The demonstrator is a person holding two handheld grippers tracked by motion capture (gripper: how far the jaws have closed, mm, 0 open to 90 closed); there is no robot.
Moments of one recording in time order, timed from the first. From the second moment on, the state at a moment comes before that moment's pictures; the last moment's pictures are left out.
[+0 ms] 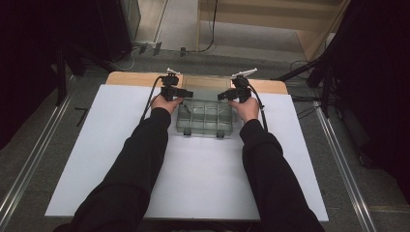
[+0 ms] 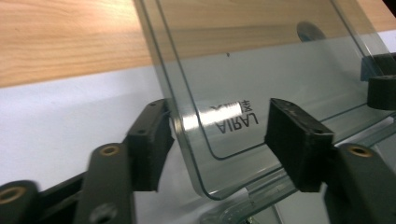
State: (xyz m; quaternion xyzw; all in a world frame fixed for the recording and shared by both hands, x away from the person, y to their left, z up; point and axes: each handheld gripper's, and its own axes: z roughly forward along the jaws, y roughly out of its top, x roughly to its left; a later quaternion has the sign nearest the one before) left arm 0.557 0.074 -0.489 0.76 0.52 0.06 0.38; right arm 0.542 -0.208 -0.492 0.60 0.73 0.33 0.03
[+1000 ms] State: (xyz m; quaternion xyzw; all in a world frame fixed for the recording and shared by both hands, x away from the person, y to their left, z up) left arm 0.545 0.091 -0.464 0.76 0.49 0.07 0.42; right arm 0.528 -0.222 -0.457 0.56 0.72 0.40 0.06
